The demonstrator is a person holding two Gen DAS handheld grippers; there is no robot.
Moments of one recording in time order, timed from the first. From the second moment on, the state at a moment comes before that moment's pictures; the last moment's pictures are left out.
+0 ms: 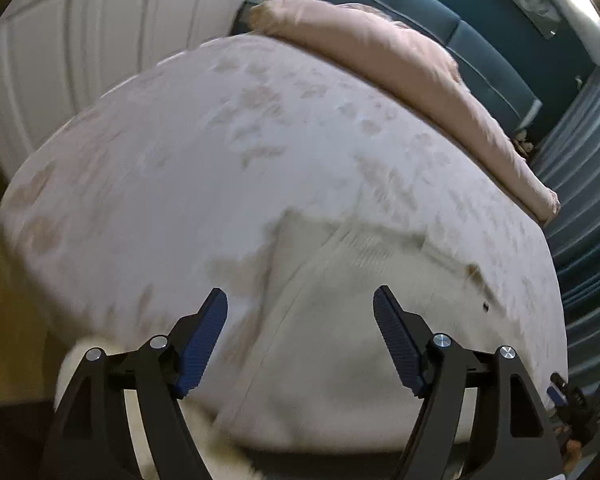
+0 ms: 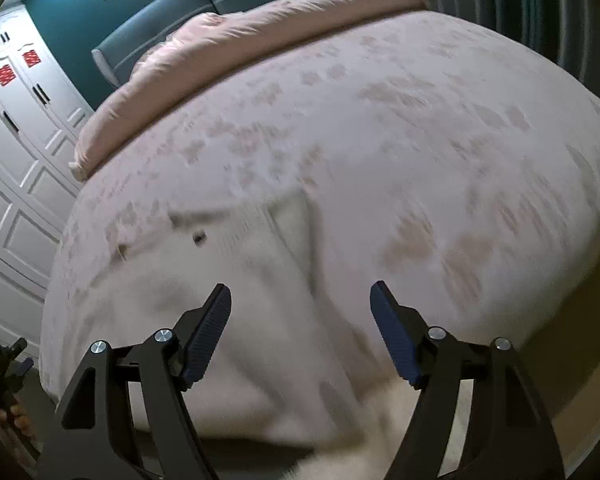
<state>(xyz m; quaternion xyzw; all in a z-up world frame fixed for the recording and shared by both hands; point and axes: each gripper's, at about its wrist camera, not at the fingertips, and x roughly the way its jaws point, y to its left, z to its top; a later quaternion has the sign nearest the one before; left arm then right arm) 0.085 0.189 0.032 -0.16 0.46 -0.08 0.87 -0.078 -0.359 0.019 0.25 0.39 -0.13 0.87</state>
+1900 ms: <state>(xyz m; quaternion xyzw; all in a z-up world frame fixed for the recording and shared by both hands) 0.032 0.066 -0.046 -0.02 0.55 -0.15 0.82 -0.048 -0.210 -0.038 0.17 0.48 0.02 0.86</state>
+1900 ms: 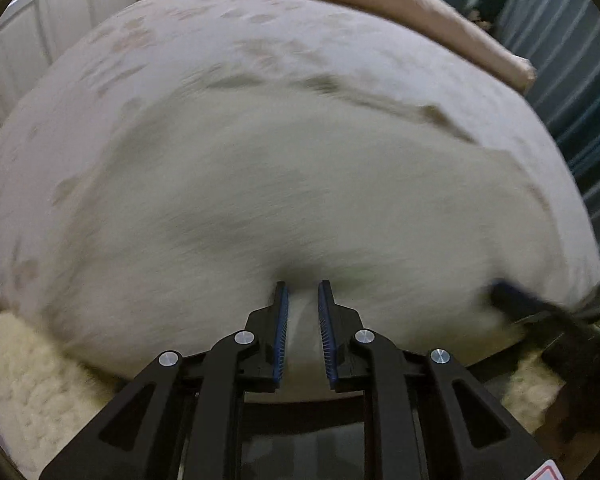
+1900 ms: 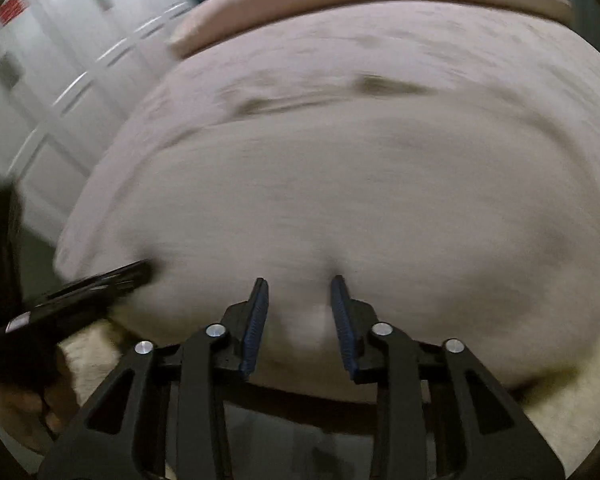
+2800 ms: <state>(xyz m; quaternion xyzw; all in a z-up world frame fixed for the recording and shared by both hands) 0.040 0.120 -0.057 -0.06 0.54 -0.11 0.83 -0.052 -0.285 -0.048 0.15 0.48 -0.13 0.85</state>
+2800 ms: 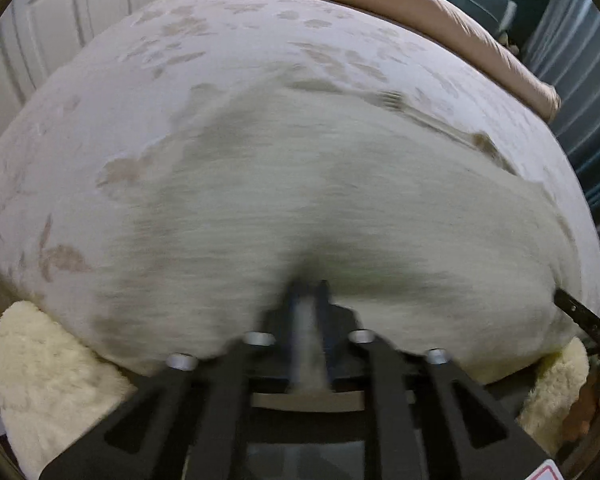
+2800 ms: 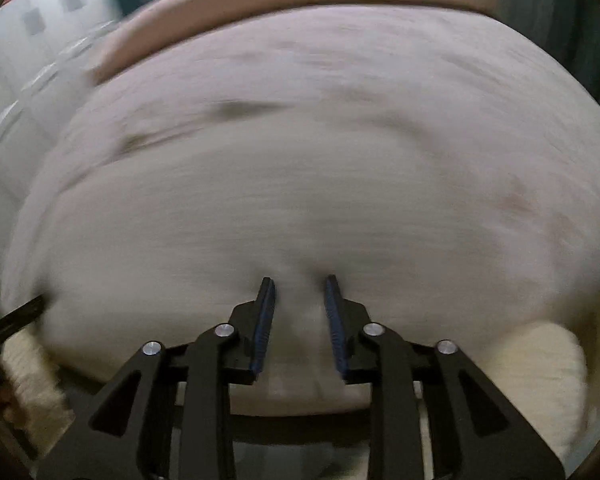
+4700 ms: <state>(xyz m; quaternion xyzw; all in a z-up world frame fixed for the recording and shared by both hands) 0.063 0.106 -0.041 -0.04 0.52 -0.11 0.85 -0.041 -0.264 -0.044 0.19 0.47 -0.03 0.86</state>
